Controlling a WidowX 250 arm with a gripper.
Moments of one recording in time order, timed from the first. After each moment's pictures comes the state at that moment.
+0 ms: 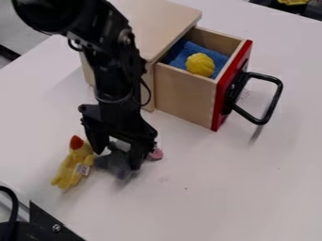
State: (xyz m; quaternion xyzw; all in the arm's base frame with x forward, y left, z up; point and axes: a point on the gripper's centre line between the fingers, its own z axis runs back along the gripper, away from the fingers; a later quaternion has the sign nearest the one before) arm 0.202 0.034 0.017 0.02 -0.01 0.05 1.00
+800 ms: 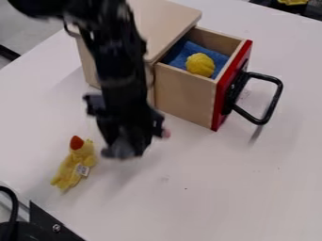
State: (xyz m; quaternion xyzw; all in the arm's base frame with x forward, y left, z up) arm 0.204 0.020 0.055 -0.03 -0.02 0.05 1.00
